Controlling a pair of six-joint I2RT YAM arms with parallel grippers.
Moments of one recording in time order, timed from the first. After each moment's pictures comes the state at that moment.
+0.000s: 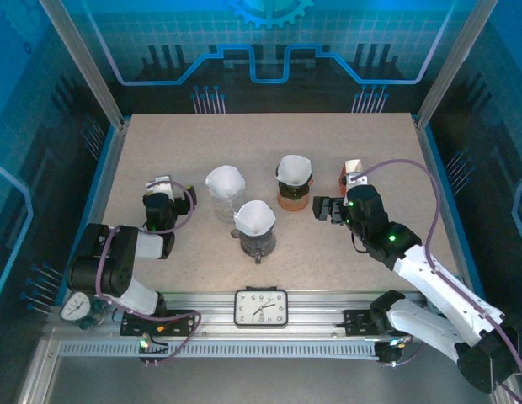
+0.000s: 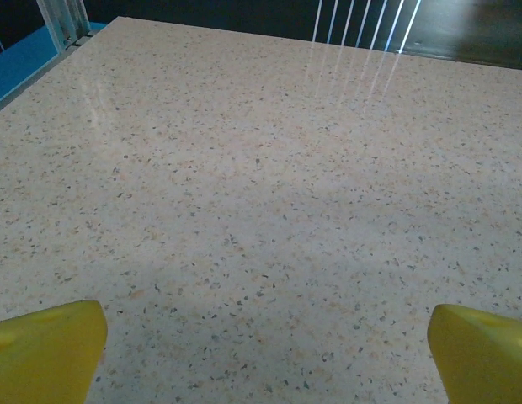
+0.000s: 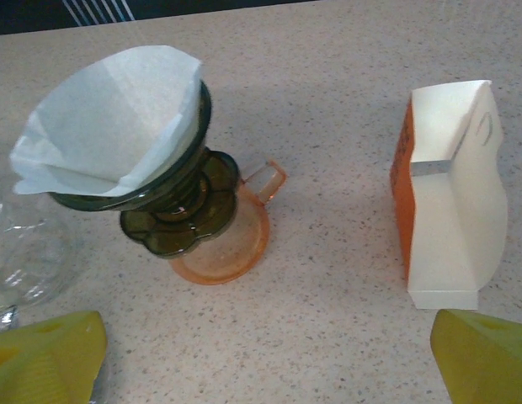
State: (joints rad) left arm -0.01 1.54 0.34 0.86 -0.17 -0.16; right arm 0.52 0.91 0.72 -0.41 0.26 0.38
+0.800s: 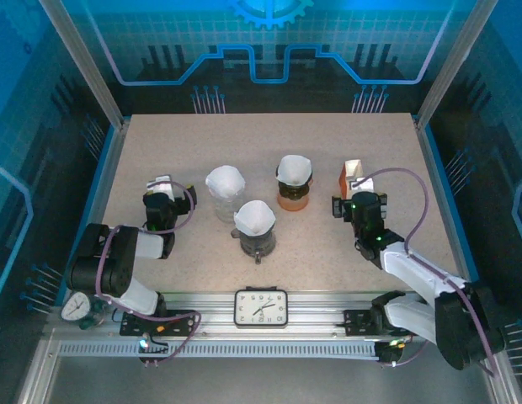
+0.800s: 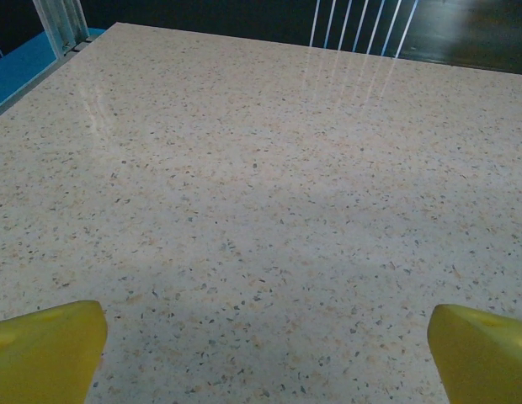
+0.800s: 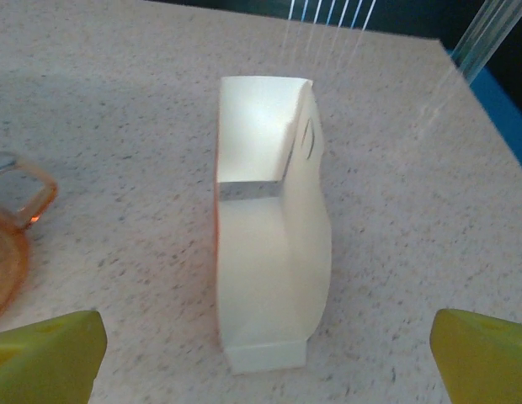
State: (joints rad) left arm -0.02 1.54 0.34 0.86 -0.17 -0.16; right arm 0.31 1.12 0.41 0.21 0.44 0.03
